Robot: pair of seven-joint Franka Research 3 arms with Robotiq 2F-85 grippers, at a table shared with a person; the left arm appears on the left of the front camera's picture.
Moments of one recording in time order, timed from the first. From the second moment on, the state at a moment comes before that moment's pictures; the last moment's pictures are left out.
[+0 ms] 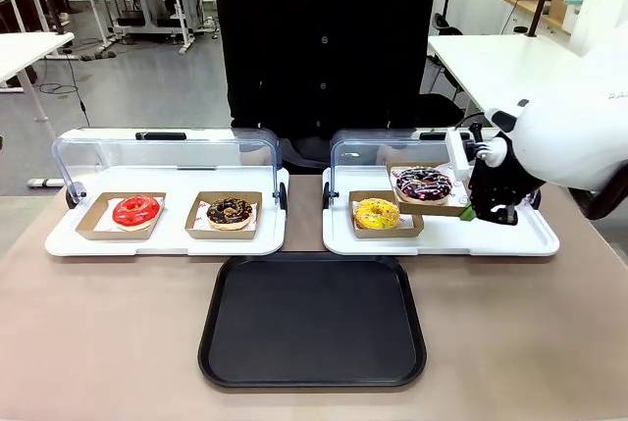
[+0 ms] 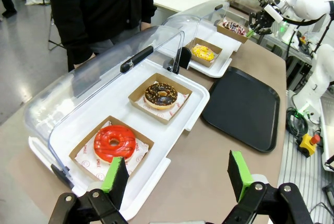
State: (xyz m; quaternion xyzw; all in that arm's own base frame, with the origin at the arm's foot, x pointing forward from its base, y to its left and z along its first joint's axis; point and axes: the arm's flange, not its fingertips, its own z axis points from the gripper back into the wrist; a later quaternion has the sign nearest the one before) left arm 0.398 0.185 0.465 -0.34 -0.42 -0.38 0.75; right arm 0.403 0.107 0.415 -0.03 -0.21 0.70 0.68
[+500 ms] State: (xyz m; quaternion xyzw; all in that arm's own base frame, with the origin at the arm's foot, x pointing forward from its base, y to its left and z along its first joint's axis) left arm 0.398 0.185 0.465 -0.34 -0.42 -0.38 0.75; right arm 0.367 0.212 0.408 -0.02 -0.21 0.67 0.71
